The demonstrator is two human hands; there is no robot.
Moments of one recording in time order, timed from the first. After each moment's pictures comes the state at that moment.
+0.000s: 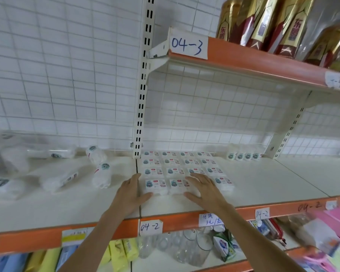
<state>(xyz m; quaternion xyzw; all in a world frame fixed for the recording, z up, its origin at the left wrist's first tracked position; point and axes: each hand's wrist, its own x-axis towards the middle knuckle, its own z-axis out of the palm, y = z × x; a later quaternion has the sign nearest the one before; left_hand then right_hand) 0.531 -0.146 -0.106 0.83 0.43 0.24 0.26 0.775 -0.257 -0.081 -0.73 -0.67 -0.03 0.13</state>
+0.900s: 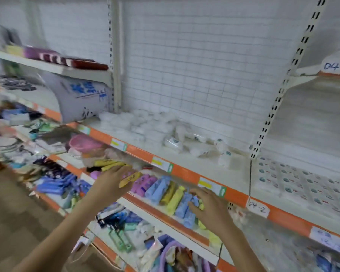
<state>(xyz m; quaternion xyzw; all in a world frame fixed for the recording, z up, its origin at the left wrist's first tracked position) 0.174 -0.366 -0.071 0.70 0.65 0.27 -0.03 0.470 -0.334 -0.085 -0.49 -0.84 0.09 0.22</state>
